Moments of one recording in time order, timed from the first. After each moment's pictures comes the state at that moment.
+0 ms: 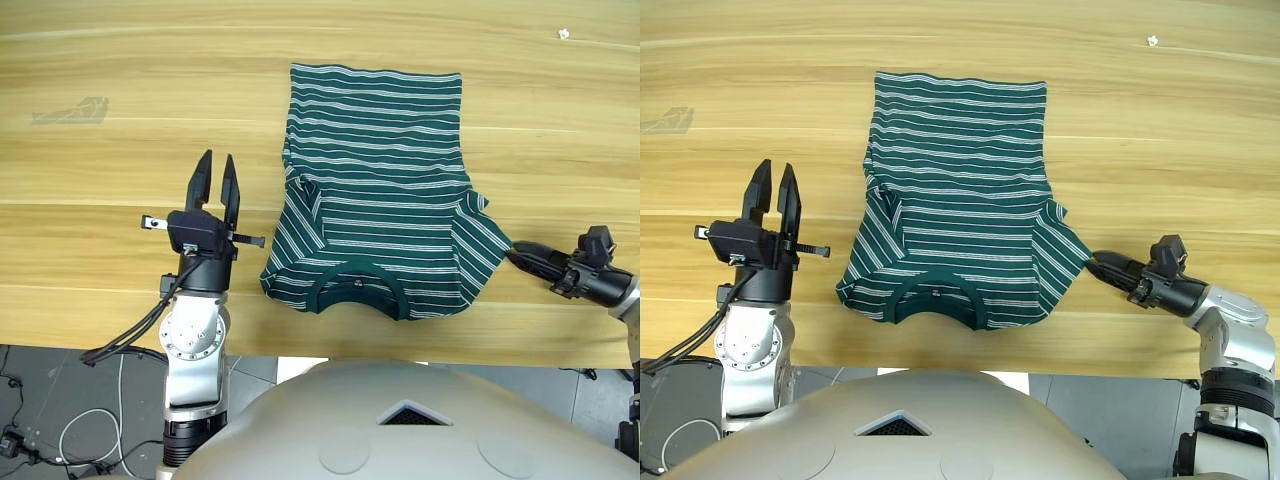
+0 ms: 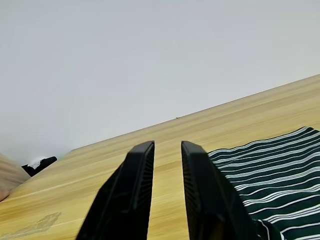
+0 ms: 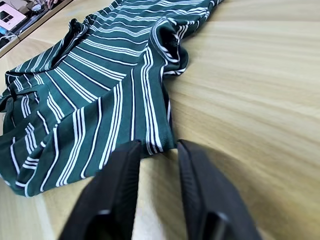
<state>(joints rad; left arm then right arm) 0.52 0.17 -0.01 -0.52 0.07 -0.22 -0.11 0.20 -0.72 -0.19 0.38 0.48 0.20 1.29</state>
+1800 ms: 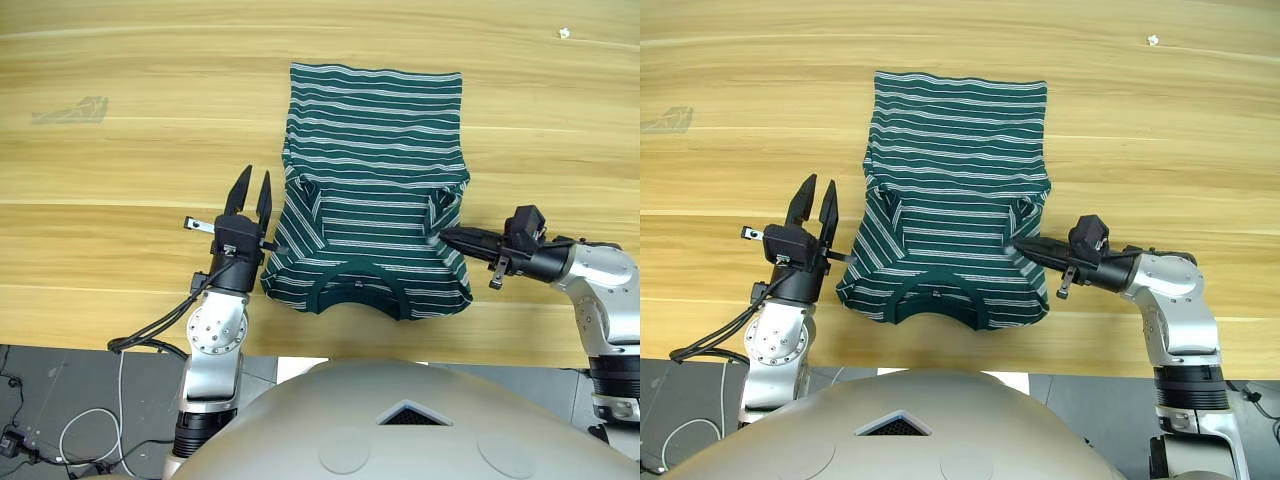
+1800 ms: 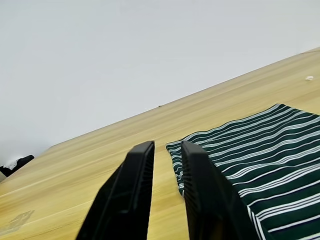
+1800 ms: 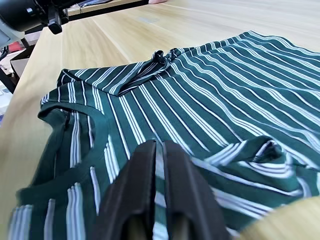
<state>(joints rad) 0.50 0.18 -0.11 -0.43 0.16 -0.22 -0.11 0.22 -0.62 0.00 -0.15 0.45 0.19 1.15</state>
